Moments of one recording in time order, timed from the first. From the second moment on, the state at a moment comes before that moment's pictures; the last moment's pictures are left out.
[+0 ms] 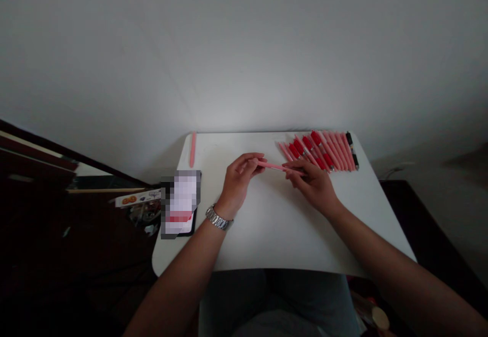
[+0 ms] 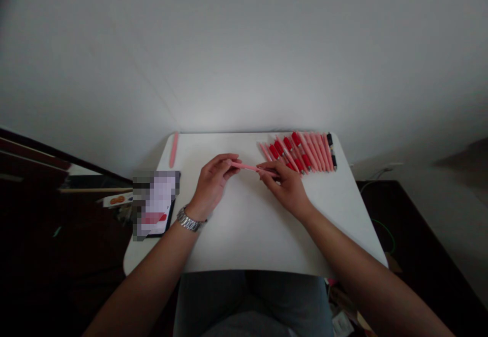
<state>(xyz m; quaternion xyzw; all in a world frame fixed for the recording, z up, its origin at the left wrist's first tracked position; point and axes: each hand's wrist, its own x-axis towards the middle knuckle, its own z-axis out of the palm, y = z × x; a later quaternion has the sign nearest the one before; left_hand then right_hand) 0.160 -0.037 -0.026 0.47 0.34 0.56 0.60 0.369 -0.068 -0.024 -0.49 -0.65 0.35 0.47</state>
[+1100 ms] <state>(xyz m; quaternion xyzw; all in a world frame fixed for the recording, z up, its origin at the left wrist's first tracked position) 0.157 -0.044 -0.017 0.81 0.36 0.35 0.28 0.373 -0.065 -0.017 -0.47 -0.60 0.42 0.49</state>
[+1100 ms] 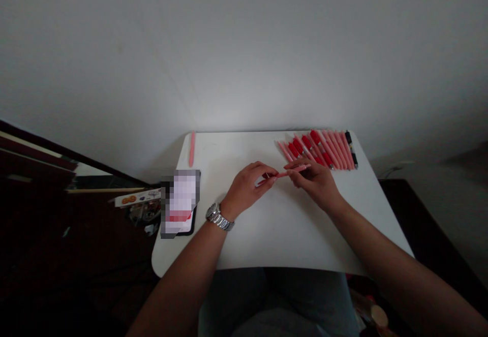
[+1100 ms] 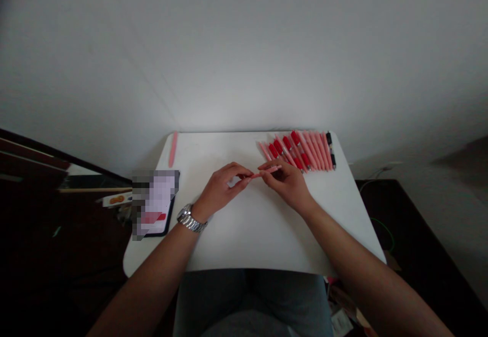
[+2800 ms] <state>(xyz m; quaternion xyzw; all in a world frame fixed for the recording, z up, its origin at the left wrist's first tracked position) 0.175 -0.059 -0.029 0.65 0.32 0.37 0.58 0.370 -0.061 -0.019 -0.48 -0.57 0.44 0.51</state>
